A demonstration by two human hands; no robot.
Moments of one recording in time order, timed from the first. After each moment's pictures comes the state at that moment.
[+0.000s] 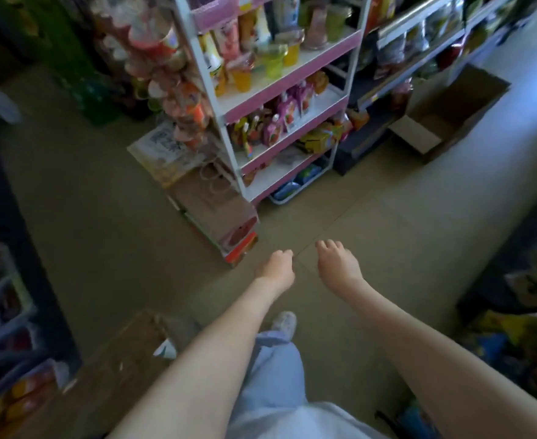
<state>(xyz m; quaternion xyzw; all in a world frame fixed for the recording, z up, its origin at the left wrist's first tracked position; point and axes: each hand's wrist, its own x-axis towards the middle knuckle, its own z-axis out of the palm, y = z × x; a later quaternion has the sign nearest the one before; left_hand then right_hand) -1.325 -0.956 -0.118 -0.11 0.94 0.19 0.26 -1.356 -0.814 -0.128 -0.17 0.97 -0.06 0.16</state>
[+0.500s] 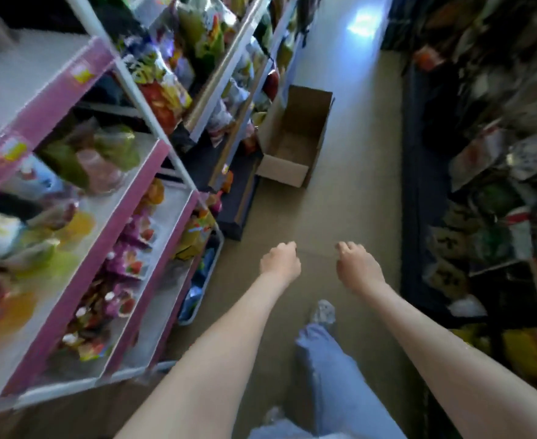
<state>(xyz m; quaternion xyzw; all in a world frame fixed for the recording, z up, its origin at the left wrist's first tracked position) -1.783 -0.705 -0.110 0.17 0.93 0.12 0.29 -1.709 -0.549 -0.140 0.17 0.97 -0.10 0.13</state>
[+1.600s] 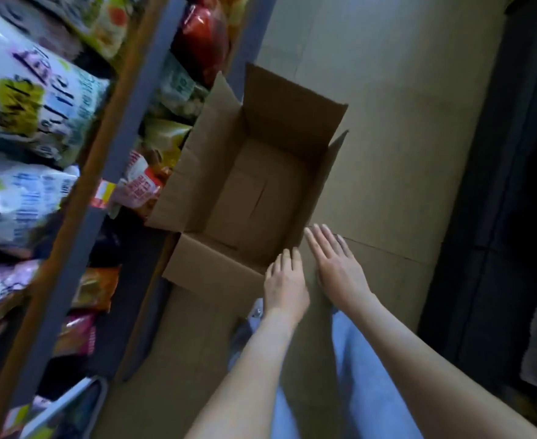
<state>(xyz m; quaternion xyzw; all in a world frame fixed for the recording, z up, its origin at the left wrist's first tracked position) -2.413 -0.231 -0.485 0.12 0.92 0.14 0.35 -2.396 -0.108 -0.489 -0.02 0.98 -0.09 0.20</state>
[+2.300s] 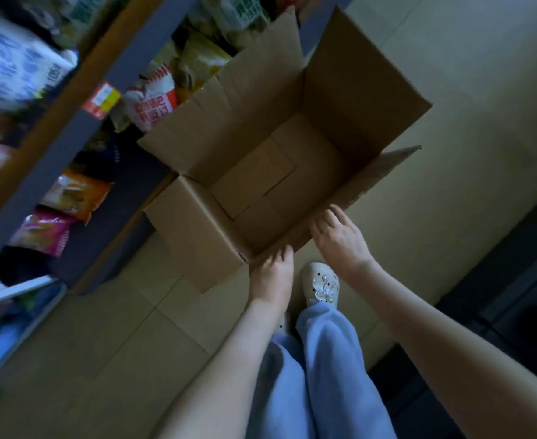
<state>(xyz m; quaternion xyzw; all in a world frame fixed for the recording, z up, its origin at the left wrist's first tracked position) -2.413 -0.210 -0.525 0.04 0.95 0.15 0.28 -2.485 -0.067 -0.540 -0.36 0.92 0.06 0.14</state>
